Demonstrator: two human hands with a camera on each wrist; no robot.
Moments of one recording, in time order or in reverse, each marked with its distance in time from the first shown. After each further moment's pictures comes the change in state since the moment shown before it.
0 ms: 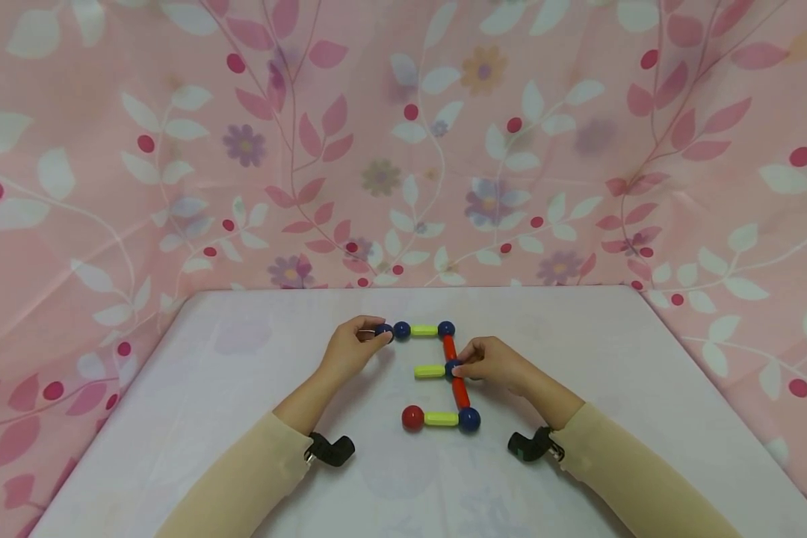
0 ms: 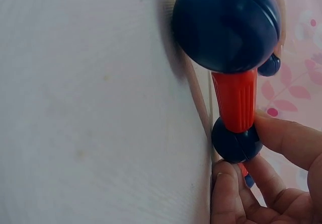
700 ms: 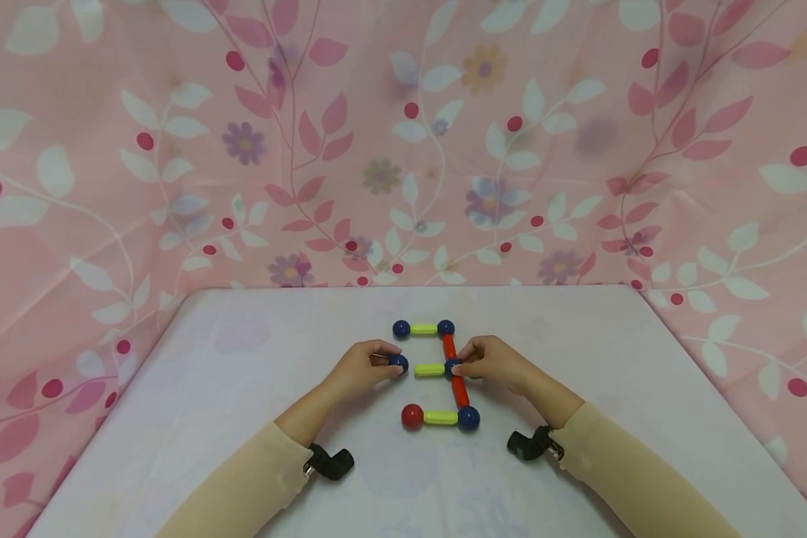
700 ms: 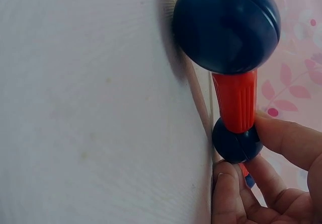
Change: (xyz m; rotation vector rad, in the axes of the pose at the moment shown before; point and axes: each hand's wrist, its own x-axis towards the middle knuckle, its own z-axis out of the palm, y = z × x) left_hand -0.015 -0.015 0.014 0.013 -0.284 0.030; right_hand -0.001 -0.001 0.000 -0.021 0.008 0.002
